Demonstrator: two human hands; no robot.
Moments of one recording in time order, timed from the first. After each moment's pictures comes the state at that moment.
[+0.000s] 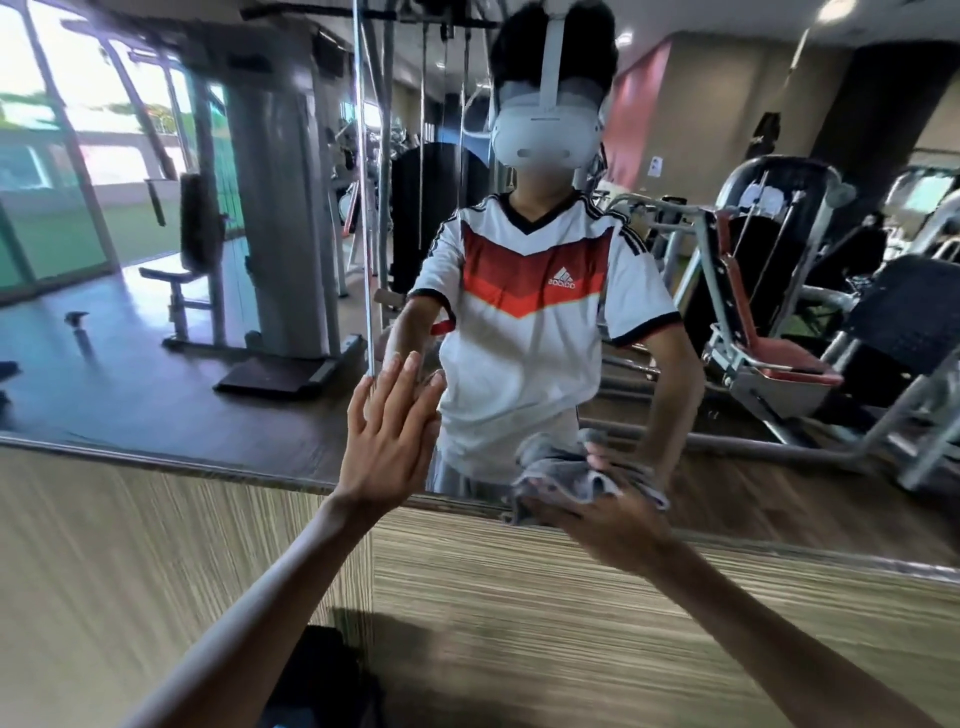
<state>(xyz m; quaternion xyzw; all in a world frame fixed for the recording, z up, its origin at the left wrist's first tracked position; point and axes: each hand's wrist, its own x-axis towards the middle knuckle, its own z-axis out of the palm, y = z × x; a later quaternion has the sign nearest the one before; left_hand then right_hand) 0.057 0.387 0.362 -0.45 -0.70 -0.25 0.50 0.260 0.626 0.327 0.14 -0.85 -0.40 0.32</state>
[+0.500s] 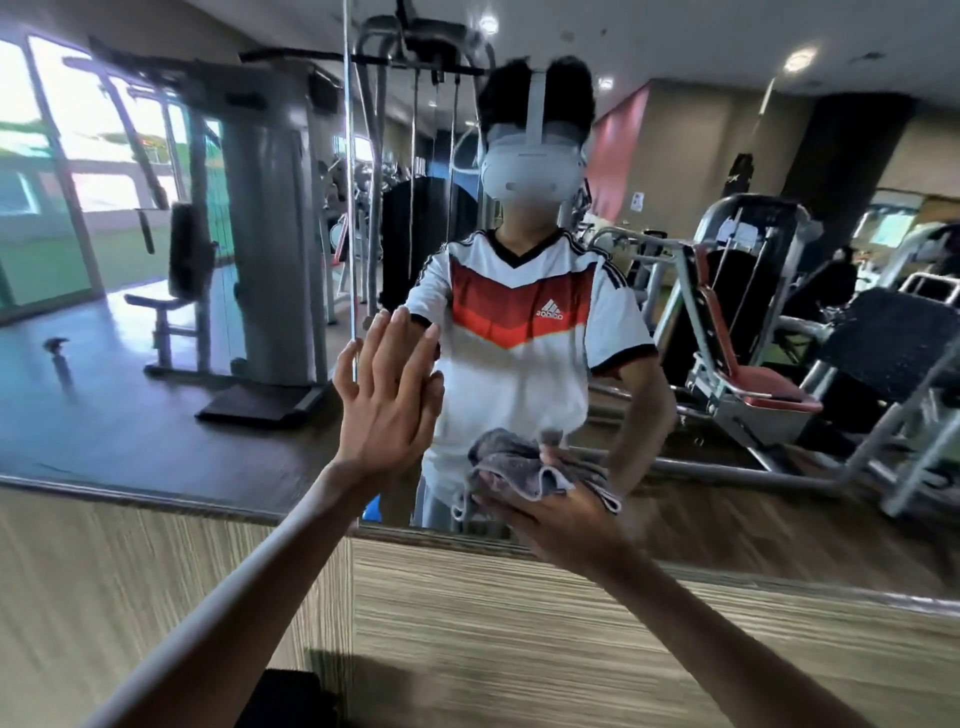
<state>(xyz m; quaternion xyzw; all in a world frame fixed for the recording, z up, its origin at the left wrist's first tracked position) 0.057 0.409 0.437 -0.42 -0.68 -0.31 0.52 0.234 0.598 0.365 0.12 -0.83 -0.40 0.37</state>
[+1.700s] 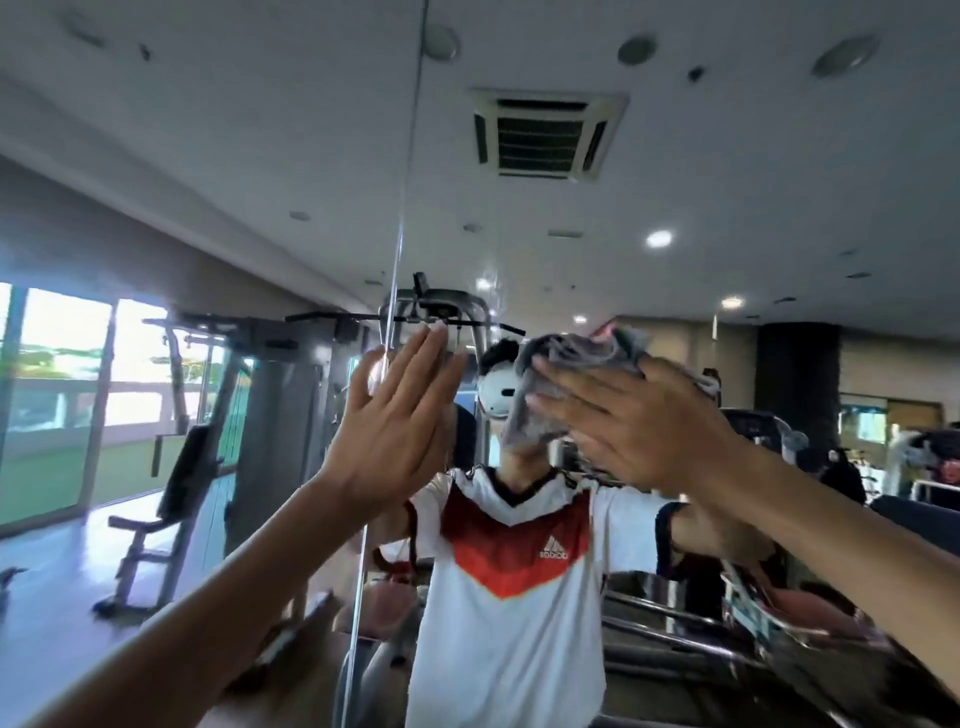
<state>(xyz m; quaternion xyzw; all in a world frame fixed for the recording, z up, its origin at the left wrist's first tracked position) 0.032 0.395 0.687 -0.43 -0.61 -0.17 0.65 0.218 0.613 0.742 0.13 -0.72 -0.51 0.45</state>
